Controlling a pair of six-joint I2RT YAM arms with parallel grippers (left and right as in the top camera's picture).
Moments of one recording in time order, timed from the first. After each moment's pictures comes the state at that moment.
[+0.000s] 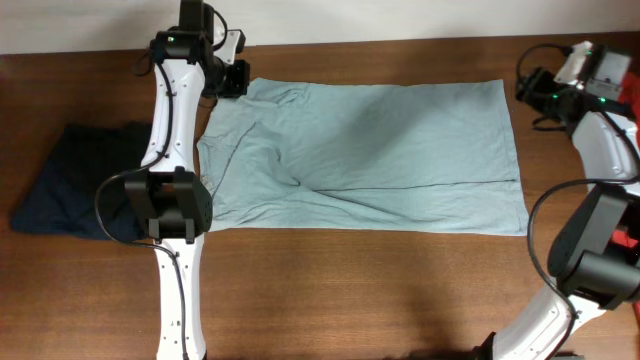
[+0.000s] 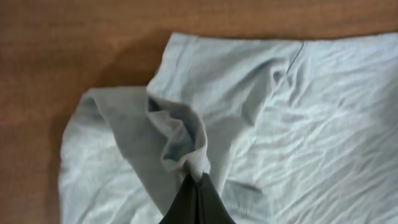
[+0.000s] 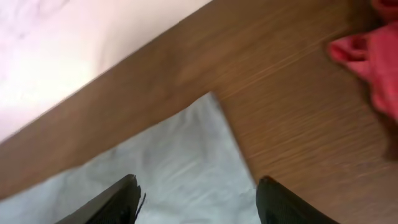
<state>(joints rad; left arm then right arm) -0.06 2.66 2.74 -1.28 0.29 0.03 -0.41 2.03 1.58 -0.33 -0.32 0.26</state>
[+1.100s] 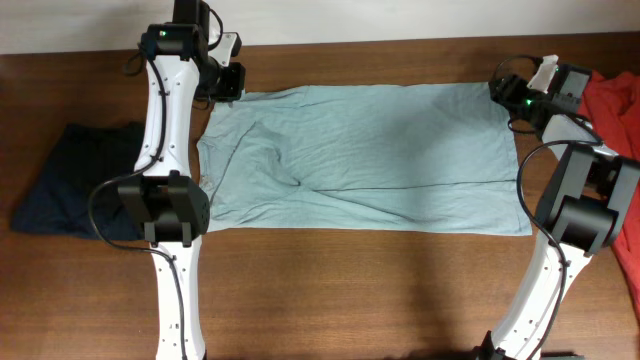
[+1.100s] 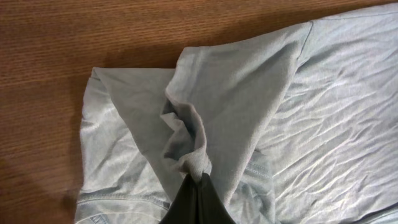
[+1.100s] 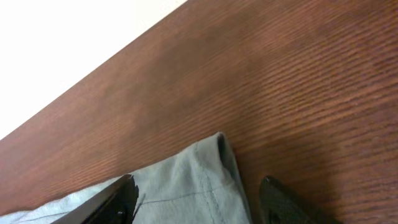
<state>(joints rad) -0.06 2.60 2.74 -1.40 0.25 0.06 -0.39 2.45 1.74 0.00 -0.50 0.29</state>
